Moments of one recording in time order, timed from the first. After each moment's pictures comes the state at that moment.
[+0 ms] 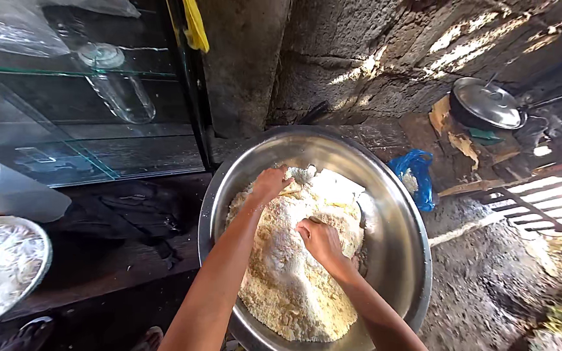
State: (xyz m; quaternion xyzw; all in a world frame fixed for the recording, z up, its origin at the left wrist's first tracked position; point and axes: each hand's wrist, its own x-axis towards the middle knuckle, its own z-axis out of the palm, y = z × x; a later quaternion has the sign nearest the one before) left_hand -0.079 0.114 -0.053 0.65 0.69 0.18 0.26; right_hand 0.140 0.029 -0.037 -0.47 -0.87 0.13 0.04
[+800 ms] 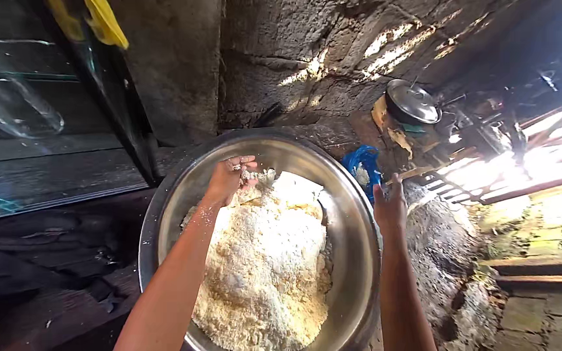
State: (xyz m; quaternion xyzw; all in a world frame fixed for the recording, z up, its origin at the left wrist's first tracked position) left_hand -0.071 0.102 -0.005 0.40 0.52 0.54 0.53; right_hand 0.305 0.114 0.078 -0.72 -0.62 0.09 0.30
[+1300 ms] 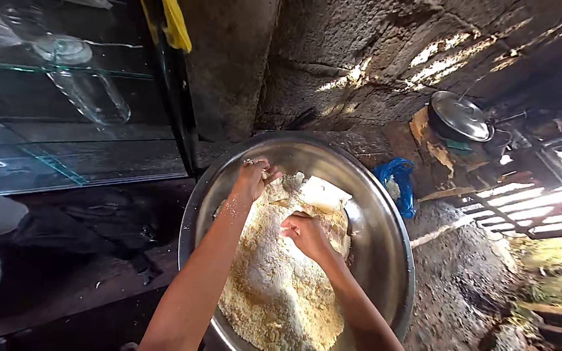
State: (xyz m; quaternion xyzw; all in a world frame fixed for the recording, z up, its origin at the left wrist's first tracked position) left_hand -0.080 0.111 -0.007 0.06 0.44 0.68 0.59; right_hand 0.130 0.066 -0.019 -0.41 -0.88 0.25 0.04
